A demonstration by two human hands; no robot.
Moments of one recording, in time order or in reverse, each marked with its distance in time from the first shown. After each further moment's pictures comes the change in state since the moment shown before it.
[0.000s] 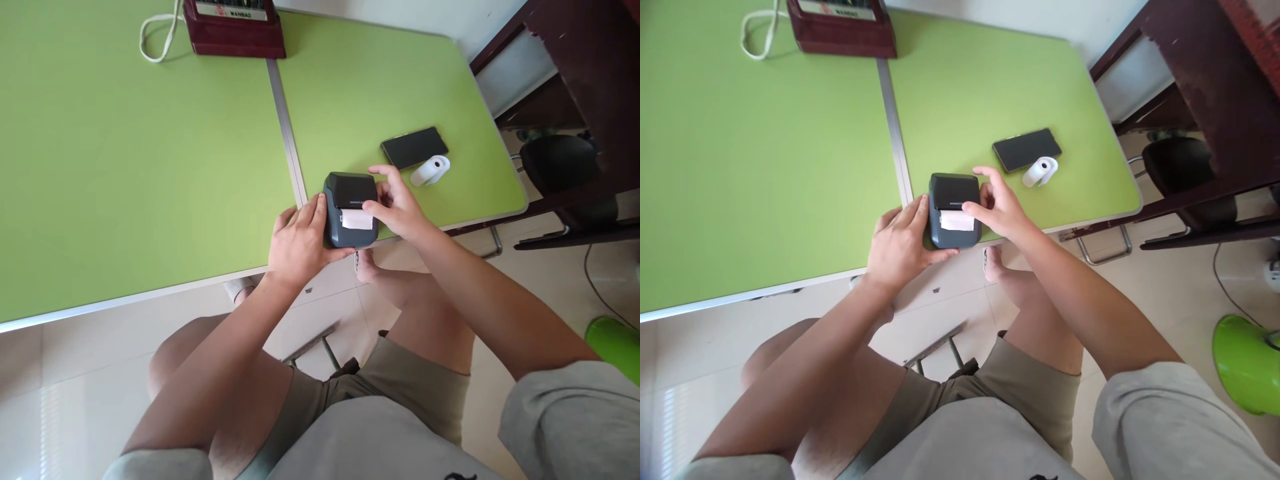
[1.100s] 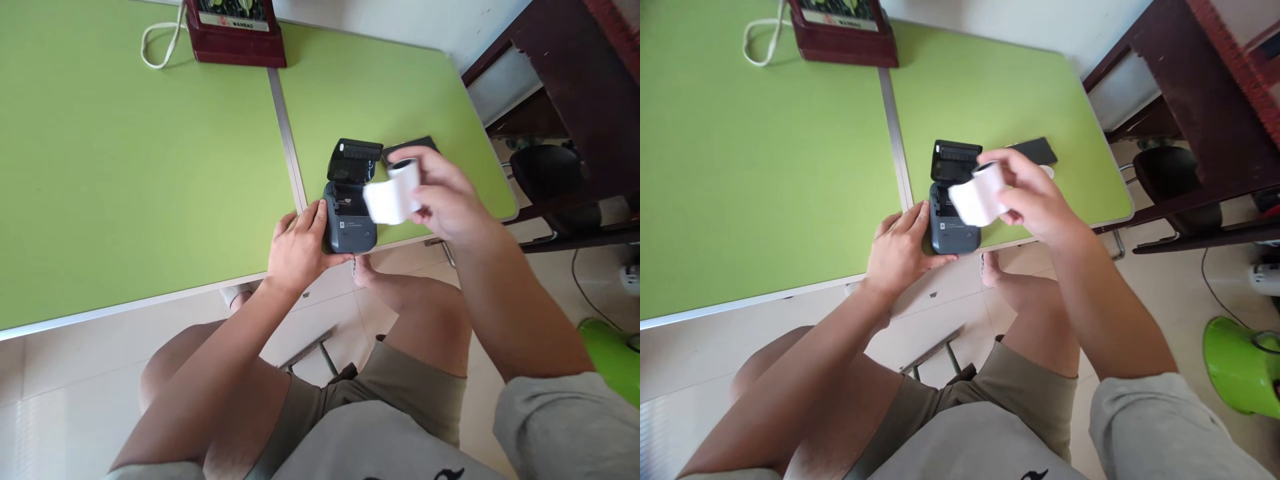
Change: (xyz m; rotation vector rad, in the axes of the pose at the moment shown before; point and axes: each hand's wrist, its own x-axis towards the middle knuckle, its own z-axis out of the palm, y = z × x) left_hand 0.001 -0.002 0.001 -0.036 0.020 0.029; right_hand 0.007 -0.097 -0.055 0.298 -0.104 0.291
